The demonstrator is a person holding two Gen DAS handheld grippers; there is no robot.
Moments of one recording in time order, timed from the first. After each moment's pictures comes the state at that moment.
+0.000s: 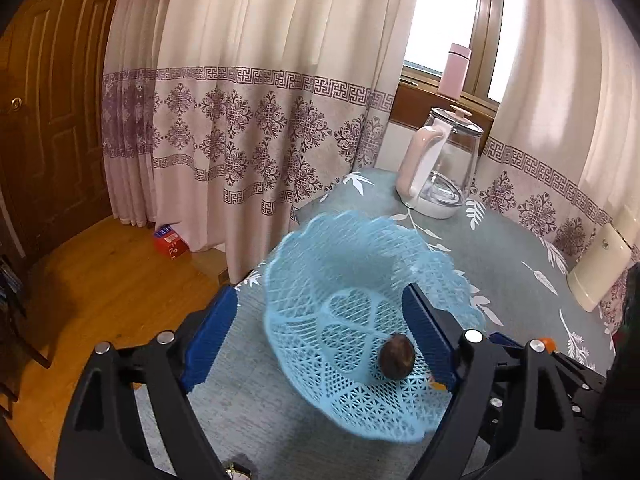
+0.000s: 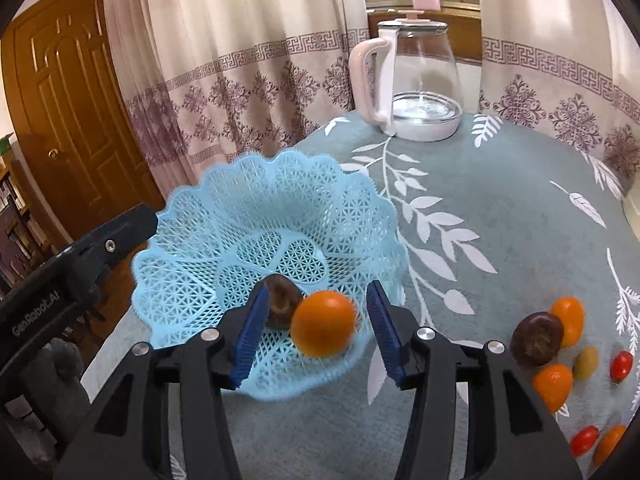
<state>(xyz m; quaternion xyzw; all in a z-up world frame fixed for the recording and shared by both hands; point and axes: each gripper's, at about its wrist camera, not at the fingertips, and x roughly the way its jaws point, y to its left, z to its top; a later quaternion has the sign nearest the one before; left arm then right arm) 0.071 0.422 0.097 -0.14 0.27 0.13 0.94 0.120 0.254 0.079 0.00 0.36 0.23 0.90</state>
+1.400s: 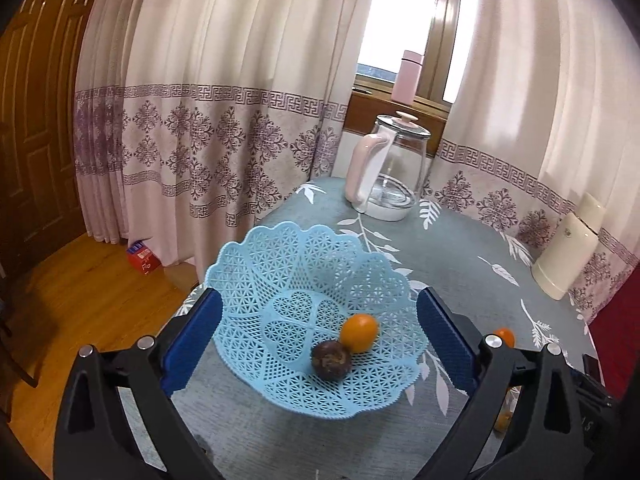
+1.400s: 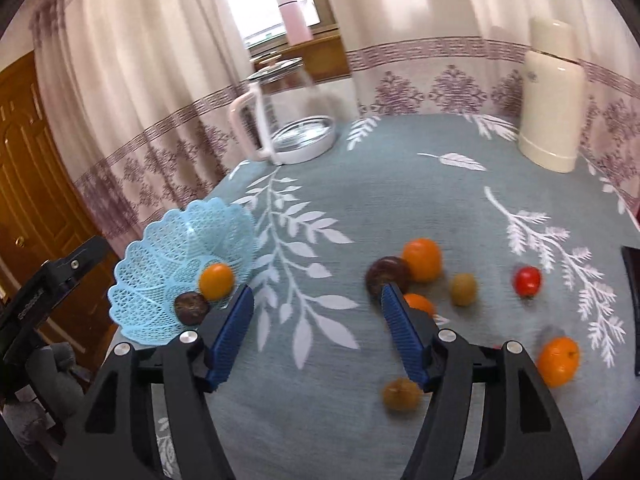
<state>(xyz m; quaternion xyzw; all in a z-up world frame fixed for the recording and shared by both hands) 0.054 0.380 0.118 -0.12 0.25 0.06 0.96 0.072 0.132 0.092 0.11 0.33 0.10 0.93</state>
